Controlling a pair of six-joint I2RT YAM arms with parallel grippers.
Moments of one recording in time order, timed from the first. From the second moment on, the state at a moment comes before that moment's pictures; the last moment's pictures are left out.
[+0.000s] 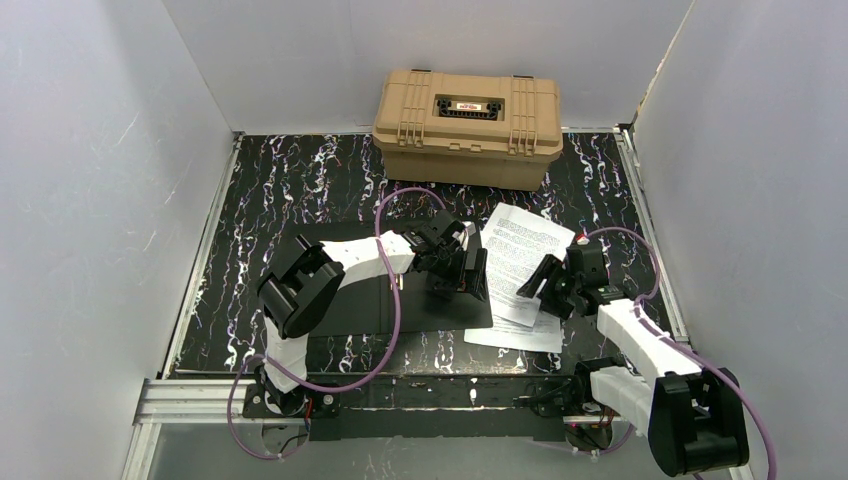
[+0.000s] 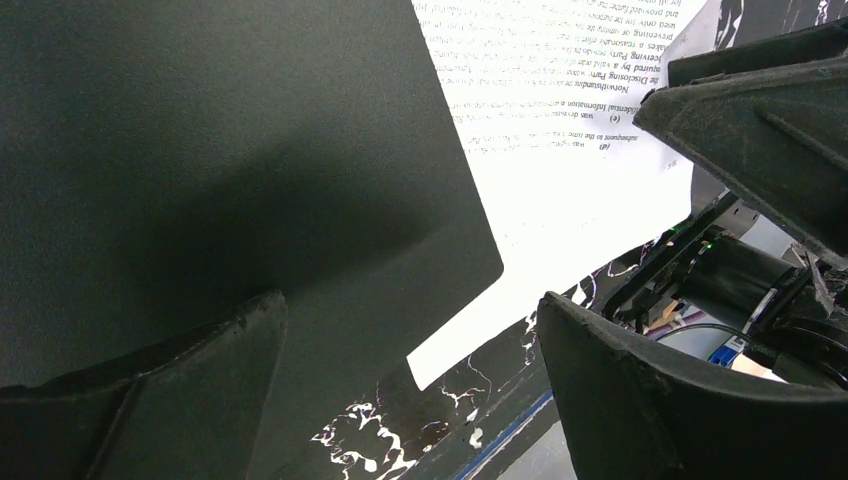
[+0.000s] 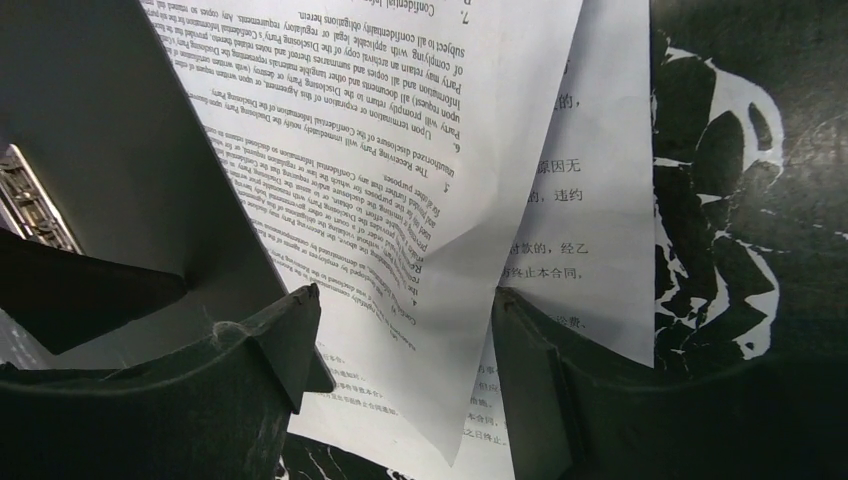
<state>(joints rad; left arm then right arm) -0.87 1.91 1.24 -0.36 0.34 -0.65 0.19 1.00 0.41 -0.36 -0.18 0.71</state>
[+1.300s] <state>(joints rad) -0.86 1.91 1.22 -0.31 0.37 -0.67 0.19 0.91 0.35 -0.22 -0.18 0.85</state>
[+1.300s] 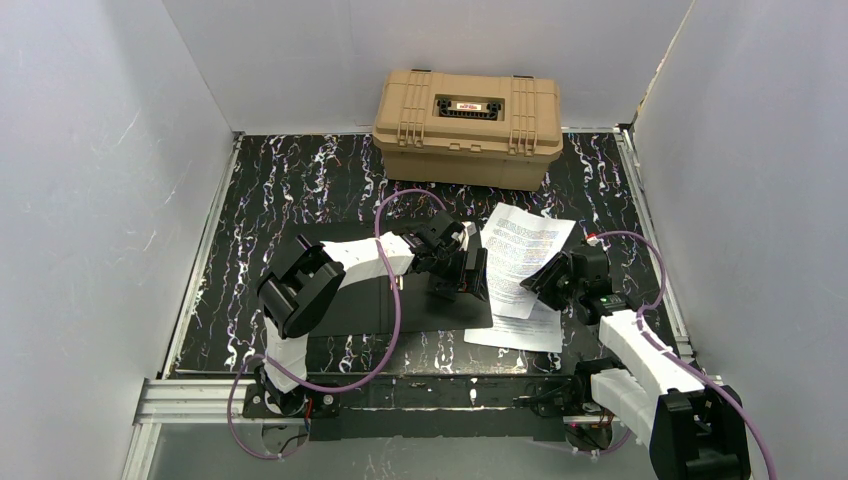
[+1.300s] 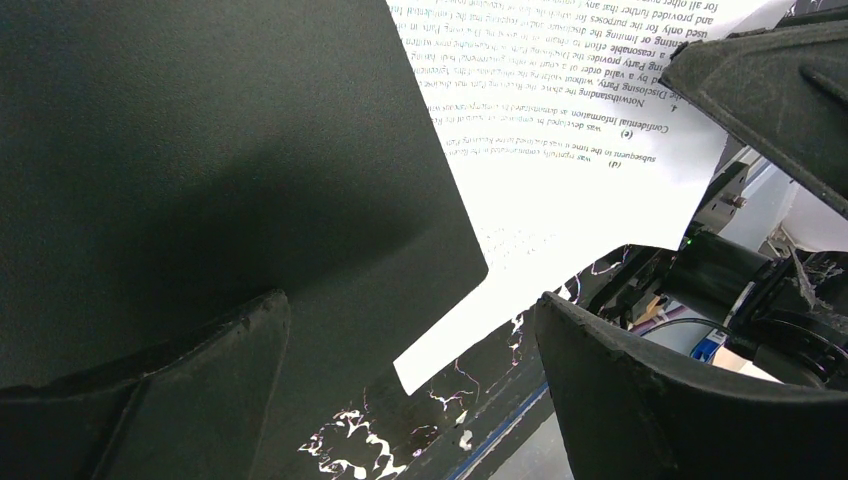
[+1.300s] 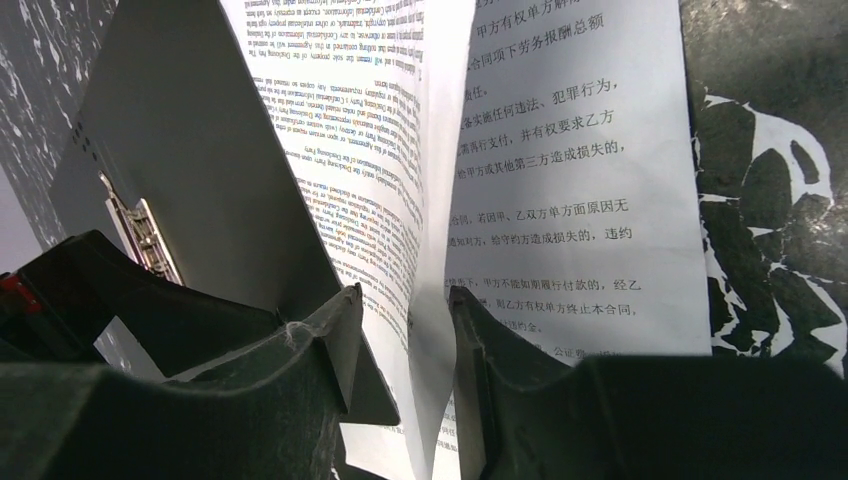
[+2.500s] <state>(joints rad) -0.86 1.84 1.18 -0.36 0.33 -0.67 0.15 0.97 0.41 -0.10 -0.16 0.80</state>
